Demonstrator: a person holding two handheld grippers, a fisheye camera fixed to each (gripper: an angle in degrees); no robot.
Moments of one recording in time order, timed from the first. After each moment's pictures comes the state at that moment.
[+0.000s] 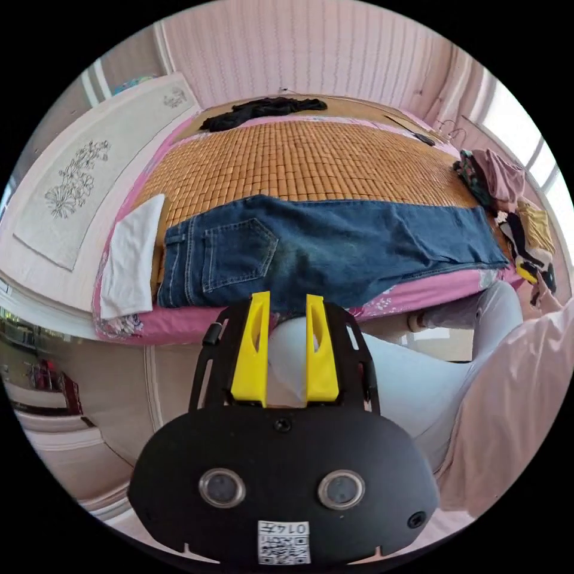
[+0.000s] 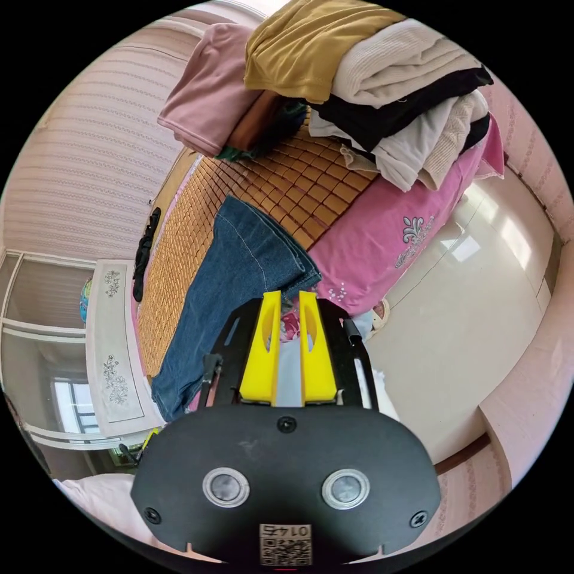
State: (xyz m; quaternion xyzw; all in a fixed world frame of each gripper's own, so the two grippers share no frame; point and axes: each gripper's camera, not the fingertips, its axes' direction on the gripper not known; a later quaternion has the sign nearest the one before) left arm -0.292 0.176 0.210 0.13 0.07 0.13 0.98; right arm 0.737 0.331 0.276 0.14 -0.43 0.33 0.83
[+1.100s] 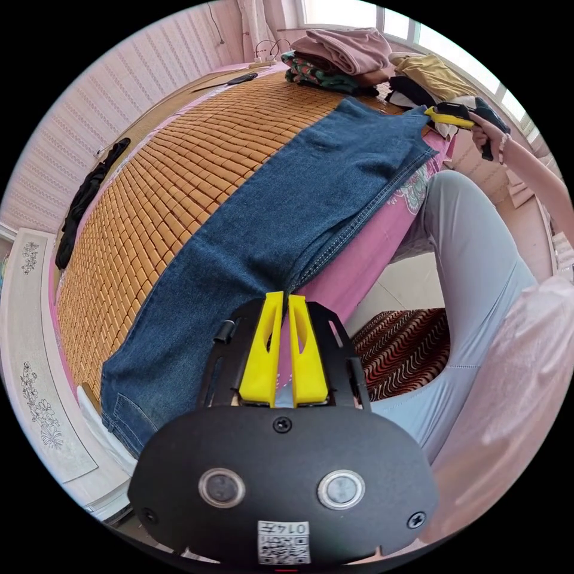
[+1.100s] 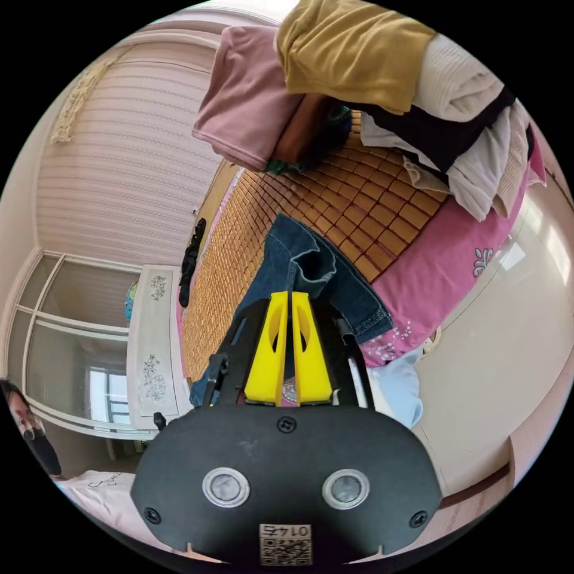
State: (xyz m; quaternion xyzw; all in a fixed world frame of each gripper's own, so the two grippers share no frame) left arm 0.078 0.198 0.353 0.08 0.07 0.45 0.89; right arm 0.772 0.316 0.241 0.22 -0.52 0.29 0.77
